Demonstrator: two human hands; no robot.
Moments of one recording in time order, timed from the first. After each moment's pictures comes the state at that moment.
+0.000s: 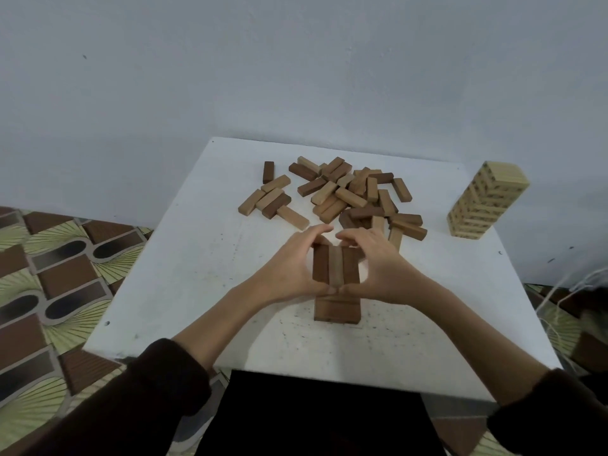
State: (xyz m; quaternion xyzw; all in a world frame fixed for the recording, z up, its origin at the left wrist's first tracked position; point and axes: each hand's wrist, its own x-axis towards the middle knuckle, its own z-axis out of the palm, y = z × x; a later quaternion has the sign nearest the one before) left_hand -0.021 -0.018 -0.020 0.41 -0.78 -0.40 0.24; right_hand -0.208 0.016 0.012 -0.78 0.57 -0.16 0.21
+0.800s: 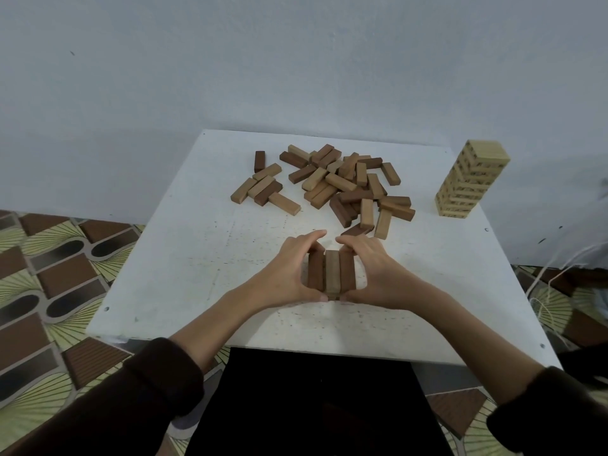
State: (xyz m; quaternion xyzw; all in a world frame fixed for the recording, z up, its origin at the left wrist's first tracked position) left_hand -0.019 0.018 -0.025 0.41 -0.80 -0.41 0.18; right_hand -0.218 0.055 -0.012 -0.78 0.55 -0.16 0.23
